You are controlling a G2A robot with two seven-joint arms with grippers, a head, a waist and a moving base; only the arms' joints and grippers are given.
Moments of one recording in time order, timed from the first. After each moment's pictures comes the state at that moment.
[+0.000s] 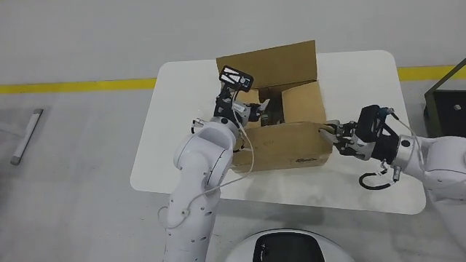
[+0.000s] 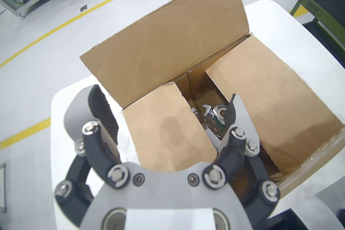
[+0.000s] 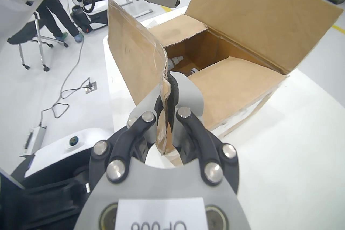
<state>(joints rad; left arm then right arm) 0.96 -1.62 -1.23 -1.80 1.61 -0.26 -0.83 -1.33 -1.01 1.57 -1.89 -0.76 -0.80 0.52</state>
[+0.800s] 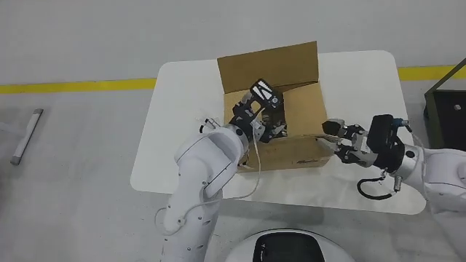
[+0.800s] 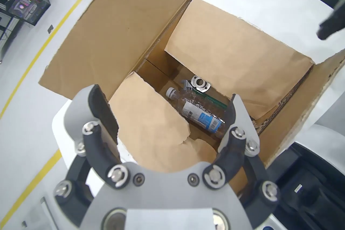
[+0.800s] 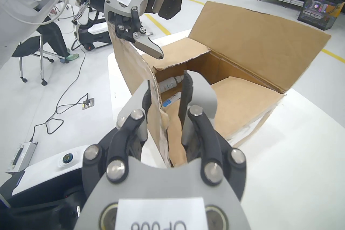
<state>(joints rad) 0.95 -1.59 -1.17 -1.89 1.53 -0.54 -1.03 -1.40 -1.01 1.58 -1.90 -0.77 -0.81 0.30</state>
